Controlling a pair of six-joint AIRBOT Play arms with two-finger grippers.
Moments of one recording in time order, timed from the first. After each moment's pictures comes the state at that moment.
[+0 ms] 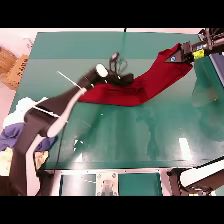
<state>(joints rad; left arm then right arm) -0.51 -2.09 1.98 0.74 -0.83 -1.51 -0.23 -1.73 2.02 -0.71 1.72 1.26</state>
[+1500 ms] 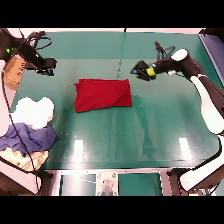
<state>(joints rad) 0.02 -1.77 2.00 1.38 -1.61 -1.49 0.02 -1.80 1.61 -0.82 1.09 1.47</state>
